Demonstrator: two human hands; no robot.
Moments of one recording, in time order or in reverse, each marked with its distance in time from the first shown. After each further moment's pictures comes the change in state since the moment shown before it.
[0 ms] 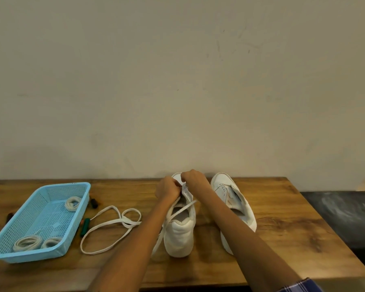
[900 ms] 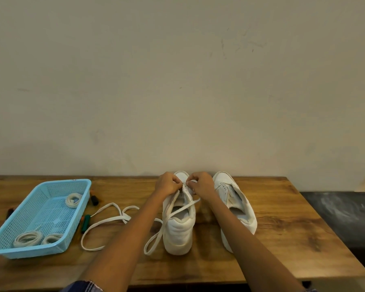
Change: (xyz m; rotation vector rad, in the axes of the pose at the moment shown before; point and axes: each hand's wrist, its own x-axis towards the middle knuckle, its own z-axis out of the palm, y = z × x) left_hand 0.016 -0.009 -0.012 -0.035 -0.142 0.205; right_hand -0.013 0.011 0.019 0.693 0.178 0.272
